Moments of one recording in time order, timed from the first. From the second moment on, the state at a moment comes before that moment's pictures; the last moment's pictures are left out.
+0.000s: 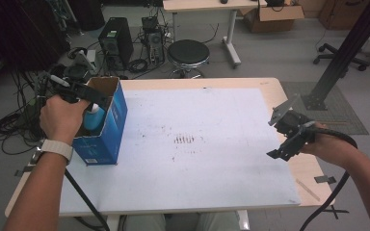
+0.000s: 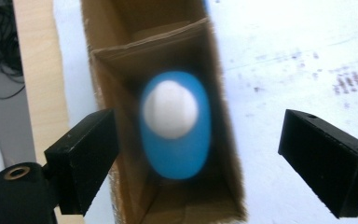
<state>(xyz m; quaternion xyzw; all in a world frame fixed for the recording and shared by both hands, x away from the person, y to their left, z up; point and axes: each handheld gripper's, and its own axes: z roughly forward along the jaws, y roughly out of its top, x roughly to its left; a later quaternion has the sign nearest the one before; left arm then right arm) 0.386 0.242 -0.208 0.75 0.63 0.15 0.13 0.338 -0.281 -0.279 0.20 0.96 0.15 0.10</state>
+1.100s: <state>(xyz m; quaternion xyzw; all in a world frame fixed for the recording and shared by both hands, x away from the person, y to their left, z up) 0.376 0.150 -0.165 0.85 0.48 0.14 0.15 0.343 -0.264 -0.270 0.19 0.97 0.15 0.09</state>
